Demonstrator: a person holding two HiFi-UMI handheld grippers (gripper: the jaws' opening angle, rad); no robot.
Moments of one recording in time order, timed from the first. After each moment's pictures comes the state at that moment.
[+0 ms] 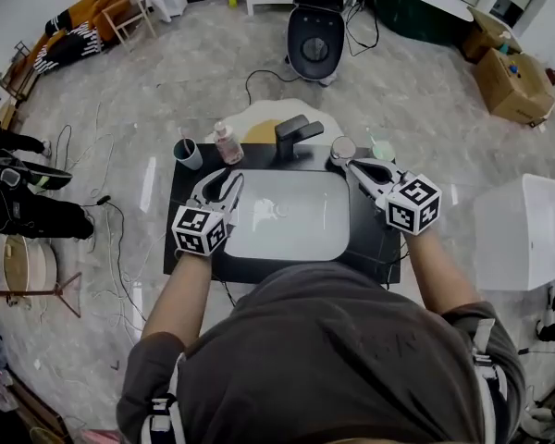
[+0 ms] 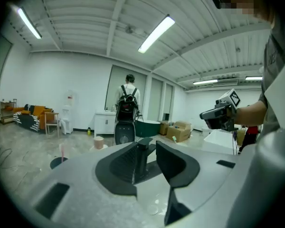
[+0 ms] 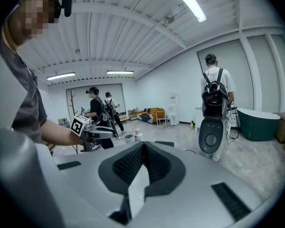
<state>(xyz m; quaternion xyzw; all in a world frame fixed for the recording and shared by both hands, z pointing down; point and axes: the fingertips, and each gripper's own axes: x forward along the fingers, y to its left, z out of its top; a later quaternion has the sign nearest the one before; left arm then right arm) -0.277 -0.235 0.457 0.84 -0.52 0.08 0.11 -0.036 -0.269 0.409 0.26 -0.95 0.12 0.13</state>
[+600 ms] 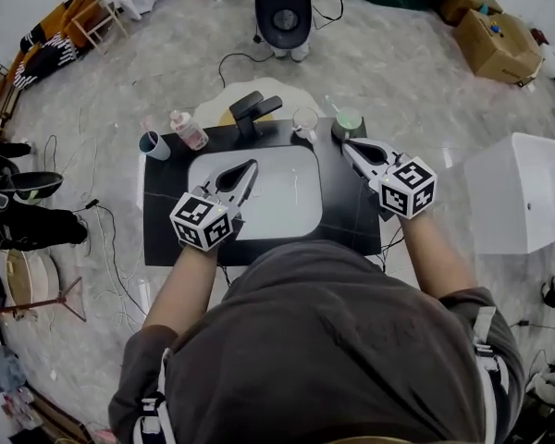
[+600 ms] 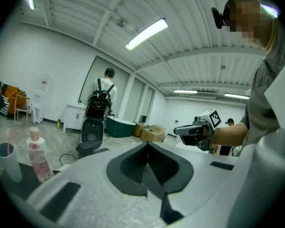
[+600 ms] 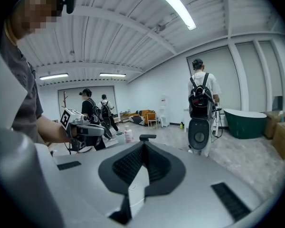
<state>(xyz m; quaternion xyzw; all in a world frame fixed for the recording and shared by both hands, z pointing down) -0.116 -0.216 0.428 0.91 -0.40 0.04 0.15 0.061 -0.259 0.422 0.31 -0.94 0.12 0.12</state>
